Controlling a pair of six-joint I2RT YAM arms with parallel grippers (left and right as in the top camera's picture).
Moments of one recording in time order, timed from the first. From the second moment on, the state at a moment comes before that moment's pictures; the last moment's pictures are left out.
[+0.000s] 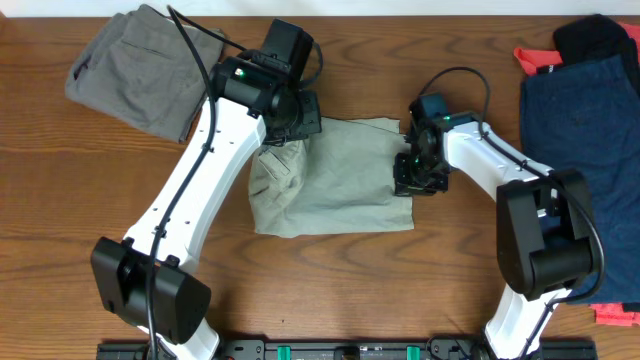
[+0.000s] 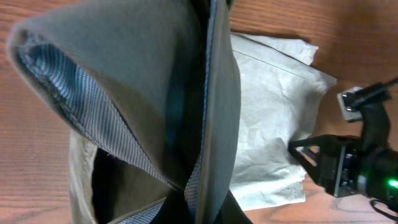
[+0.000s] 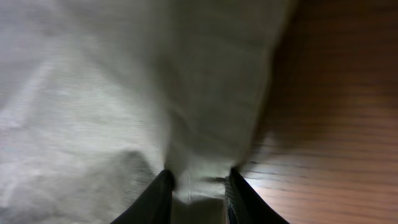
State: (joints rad) left arm -0.42 1.79 1.76 -1.18 0.07 -0.53; right arm 0.28 1.97 1.25 -0.82 -0.23 0.37
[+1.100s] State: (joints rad) left arm -0.65 1.86 1.73 -0.97 0.08 -0.64; right arm 0.29 2.00 1.28 -0.85 -0.31 0.37
